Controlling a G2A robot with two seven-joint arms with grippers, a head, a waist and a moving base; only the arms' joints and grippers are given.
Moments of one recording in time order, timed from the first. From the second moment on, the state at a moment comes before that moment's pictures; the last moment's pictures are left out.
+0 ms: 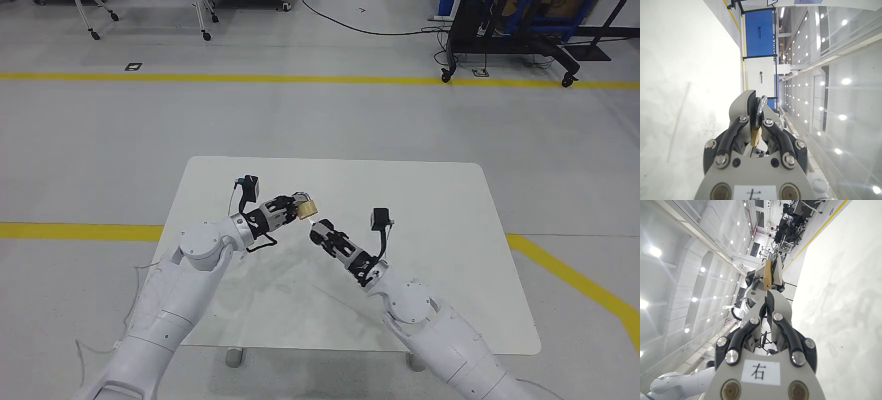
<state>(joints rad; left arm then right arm) 1.00 -1.24 -1.08 -1.18 -0.39 -0.07 -0.74 -1.28 -1.26 0.89 -1.42 0.19 -0.36 0.14</state>
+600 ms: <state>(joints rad) 0.98 -1.25 -1.08 -1.14 -0.45 -0.02 -0.76 -1.29 -1.28 0.88 -1.42 -0.10 -0.32 -0.06</state>
